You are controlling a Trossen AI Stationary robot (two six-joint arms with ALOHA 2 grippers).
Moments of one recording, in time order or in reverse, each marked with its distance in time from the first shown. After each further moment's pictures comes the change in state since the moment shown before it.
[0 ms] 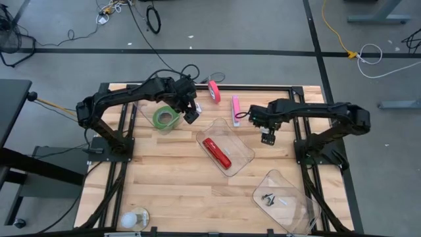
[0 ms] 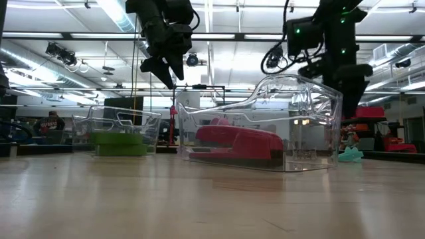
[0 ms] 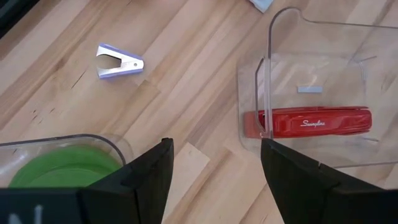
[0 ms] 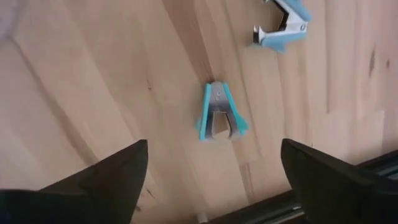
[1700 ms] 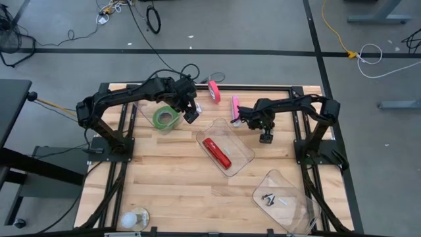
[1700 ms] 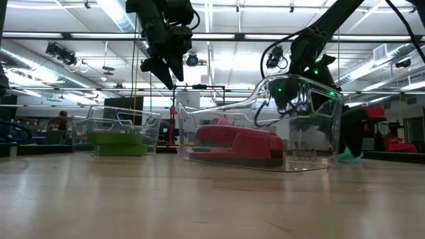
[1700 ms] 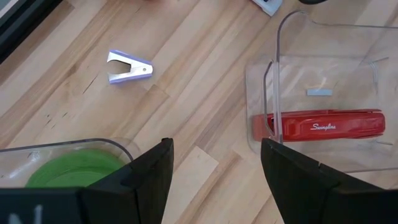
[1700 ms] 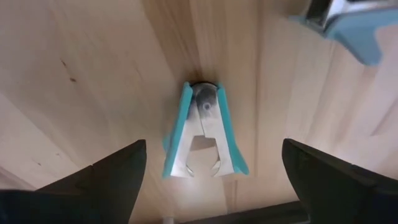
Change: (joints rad) left arm 0.001 0.000 0.000 0.004 -0.037 0.016; right arm -0.126 0.364 0.000 0.042 0.026 -0.201
